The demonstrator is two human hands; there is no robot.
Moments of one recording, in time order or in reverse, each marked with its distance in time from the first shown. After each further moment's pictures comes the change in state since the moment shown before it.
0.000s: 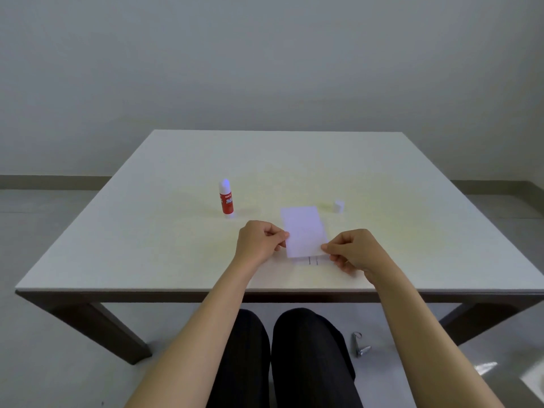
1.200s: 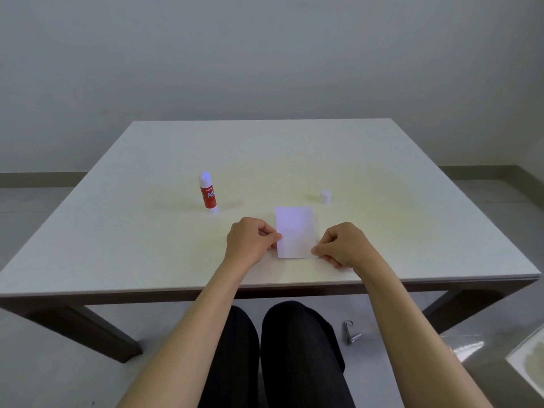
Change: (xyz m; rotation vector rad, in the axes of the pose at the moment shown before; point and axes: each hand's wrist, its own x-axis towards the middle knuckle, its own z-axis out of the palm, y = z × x) left_hand 0.000 0.002 0.017 0.212 0.008 0.039; right_hand 0.004 0.005 -0.003 -0.265 -0.002 0.026
